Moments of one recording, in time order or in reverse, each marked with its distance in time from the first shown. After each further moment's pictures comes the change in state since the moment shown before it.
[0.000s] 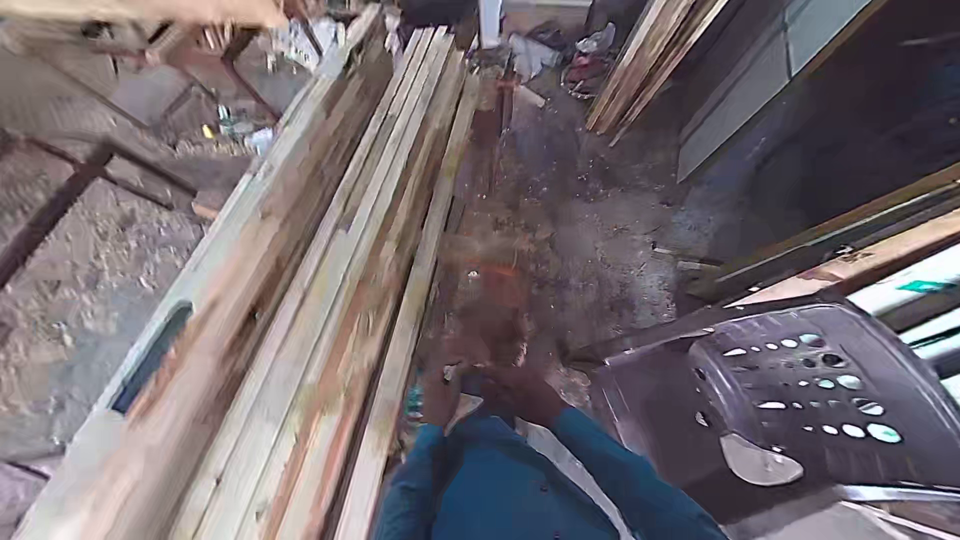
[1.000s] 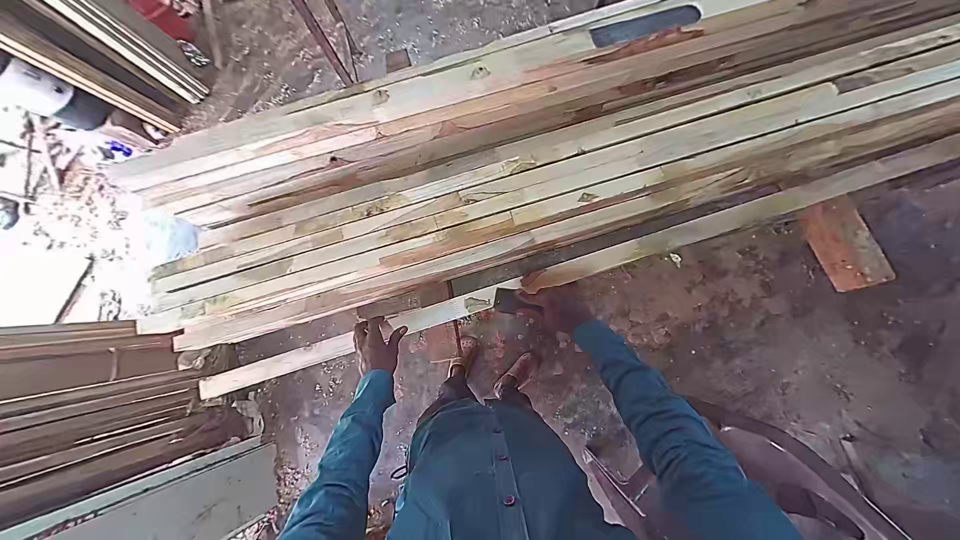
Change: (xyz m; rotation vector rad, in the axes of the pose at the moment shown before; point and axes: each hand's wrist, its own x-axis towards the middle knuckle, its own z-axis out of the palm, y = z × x) left_hand -0.610 -0.226 -0.123 0.105 0.772 -1.171; right_hand -0.026 -0.192 0.334 -0.647 -0.656 -0.734
